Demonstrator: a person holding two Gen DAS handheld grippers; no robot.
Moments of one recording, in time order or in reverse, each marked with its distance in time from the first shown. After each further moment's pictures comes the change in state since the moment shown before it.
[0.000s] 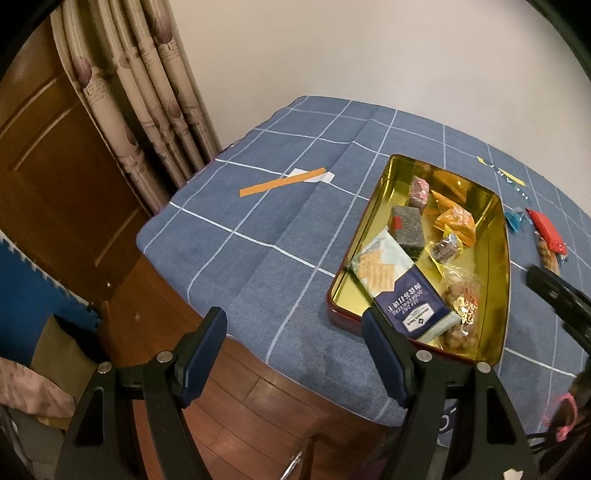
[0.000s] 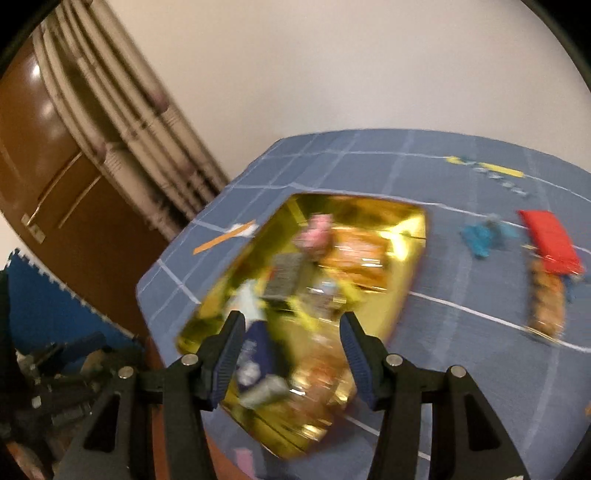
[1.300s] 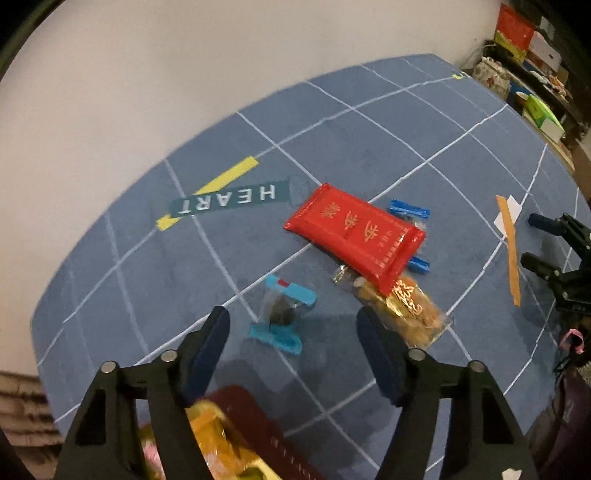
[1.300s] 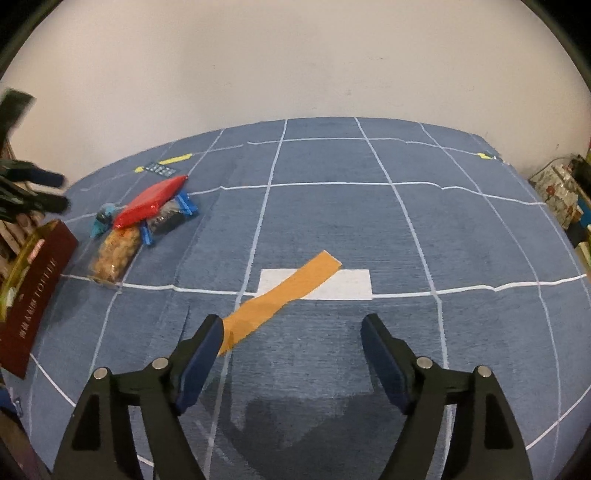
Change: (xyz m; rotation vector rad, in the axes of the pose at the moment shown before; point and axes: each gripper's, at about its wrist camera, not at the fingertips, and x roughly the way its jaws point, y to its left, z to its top) left arm 0.082 -0.337 0.135 1.016 0.090 -0.543; right arm -0.110 -0.262 -0.074 0.229 -0.087 -0.513
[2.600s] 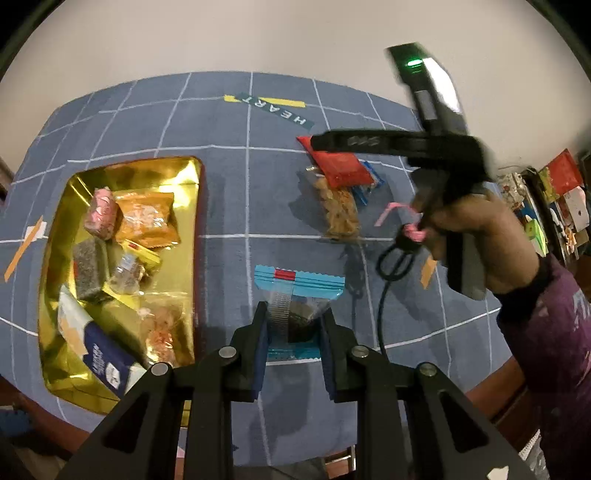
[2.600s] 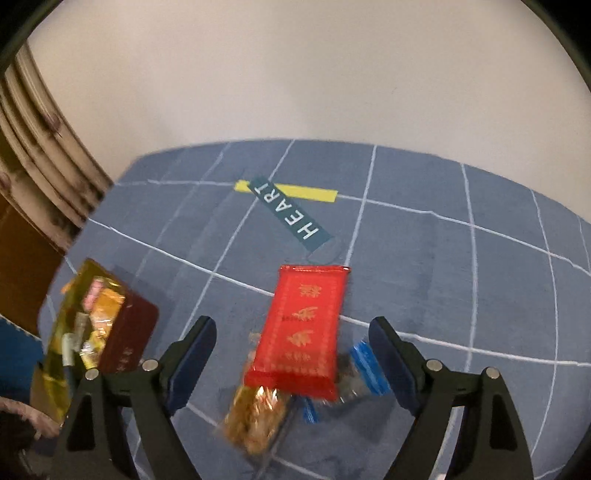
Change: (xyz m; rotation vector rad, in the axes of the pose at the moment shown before) left arm -0.090 -0.071 -0.138 -0.615 -0.069 -0.099; right arm 0.096 0.159 0.150 -0.224 0.219 0.231
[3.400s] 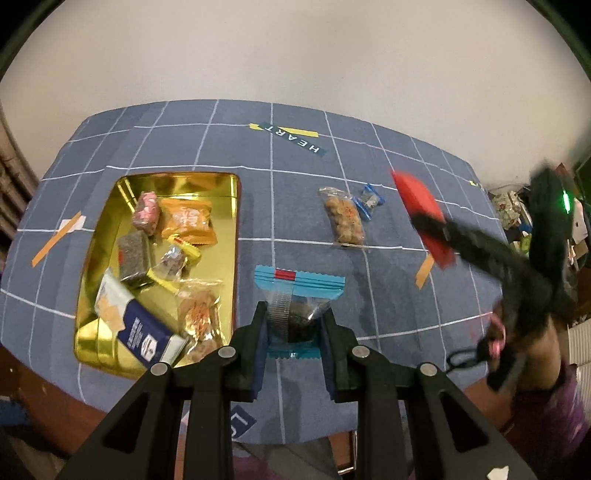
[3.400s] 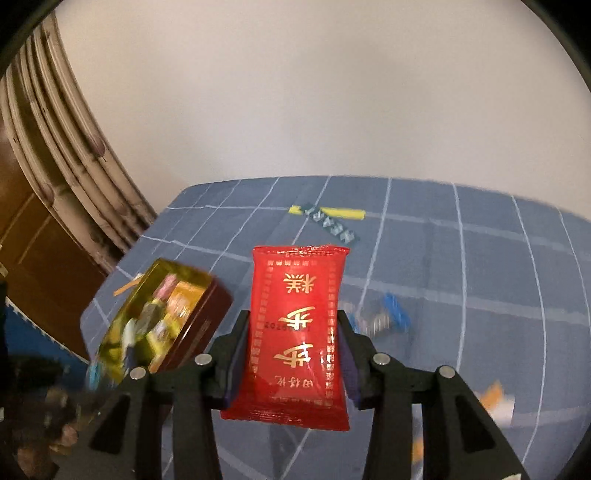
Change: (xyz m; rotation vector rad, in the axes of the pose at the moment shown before) left arm -0.055 0.015 -0.034 -0.031 -0.115 0.030; right arm -0.109 0.015 -0.100 0.047 -0.208 0.133
